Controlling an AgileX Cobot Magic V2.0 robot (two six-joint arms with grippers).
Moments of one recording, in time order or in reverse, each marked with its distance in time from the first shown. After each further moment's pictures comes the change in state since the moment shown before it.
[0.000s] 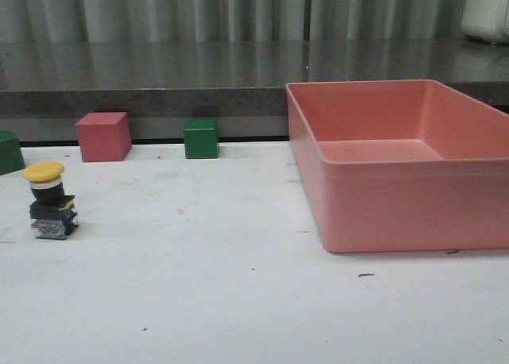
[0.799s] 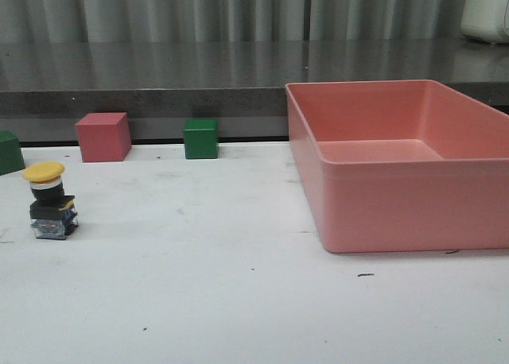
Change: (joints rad) left arm 0.000 0.000 0.000 0.000 -0.001 0.000; right arm -0.599 -0.602 0.875 0.004 -0.863 0.000
